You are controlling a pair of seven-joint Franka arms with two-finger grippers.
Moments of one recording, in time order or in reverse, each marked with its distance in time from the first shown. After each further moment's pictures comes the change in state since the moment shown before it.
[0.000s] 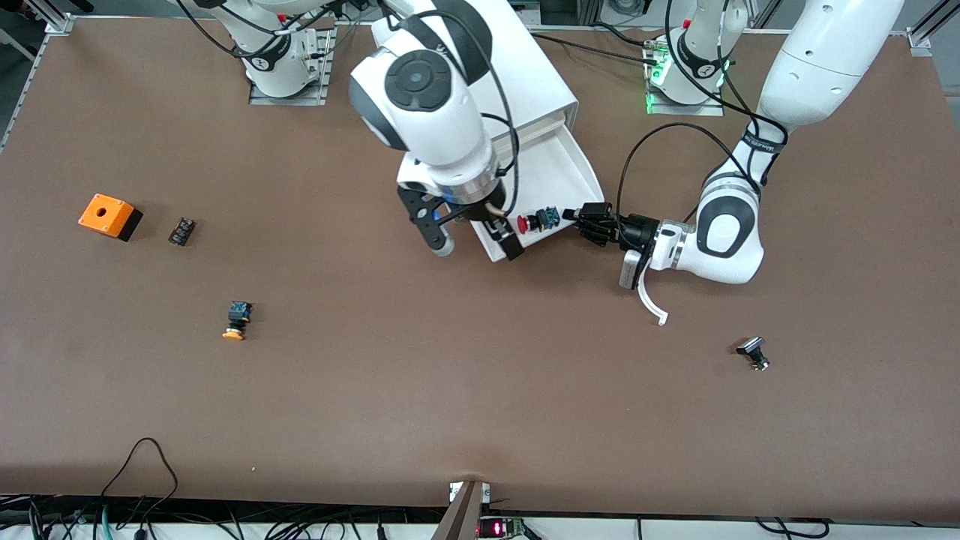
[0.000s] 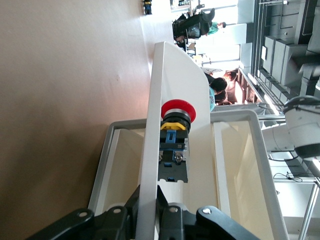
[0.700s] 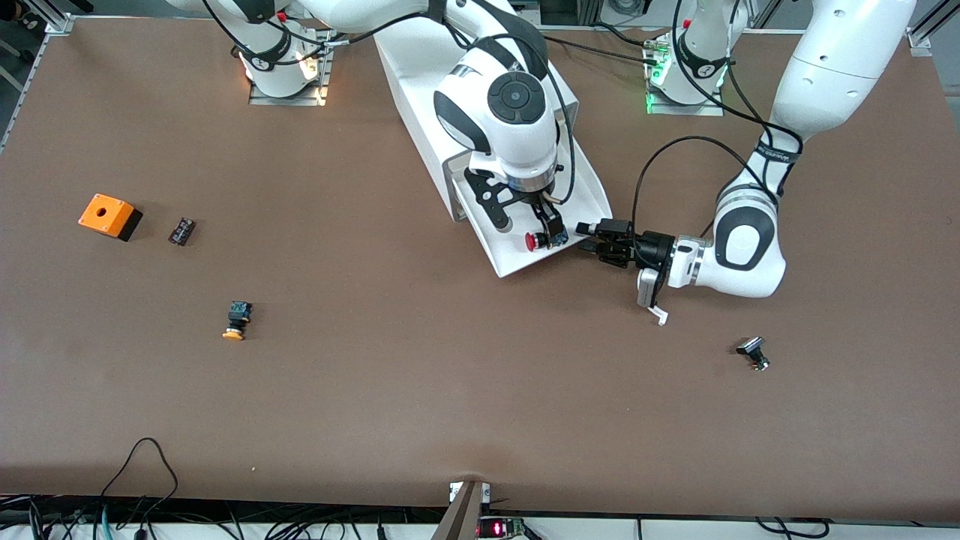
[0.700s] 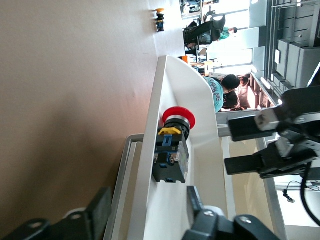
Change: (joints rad) left arm 0.021 0.017 0.019 0.084 0.058 0.013 -0.043; right arm 0.132 0.119 -0.033 0.001 -0.006 0.053 0.129
